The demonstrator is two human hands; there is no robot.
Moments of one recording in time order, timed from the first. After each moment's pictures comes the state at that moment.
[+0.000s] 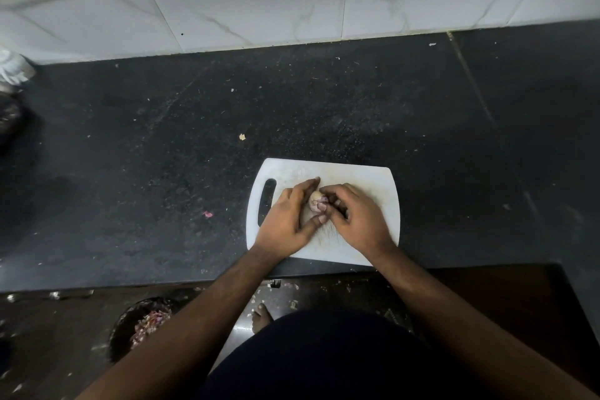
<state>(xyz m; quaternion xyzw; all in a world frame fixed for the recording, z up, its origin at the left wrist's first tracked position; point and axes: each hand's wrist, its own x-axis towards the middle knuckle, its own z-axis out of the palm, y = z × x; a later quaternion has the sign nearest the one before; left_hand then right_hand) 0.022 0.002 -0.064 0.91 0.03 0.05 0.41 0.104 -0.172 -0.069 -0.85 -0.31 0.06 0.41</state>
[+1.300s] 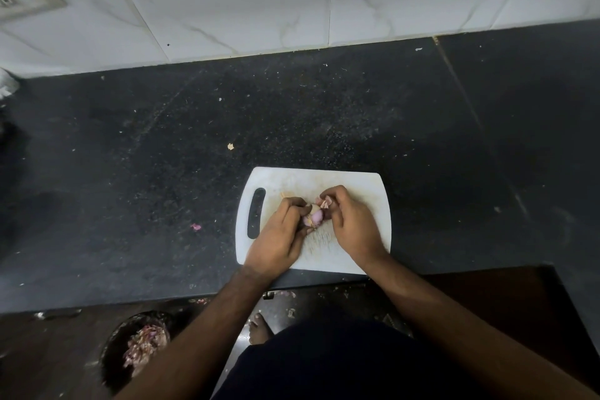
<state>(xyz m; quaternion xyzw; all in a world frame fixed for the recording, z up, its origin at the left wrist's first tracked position) 0.015 -0.006 -0.066 0.92 -0.05 0.10 0.38 0.105 -0.174 -0.069 -0.87 -0.25 0.05 0.42</state>
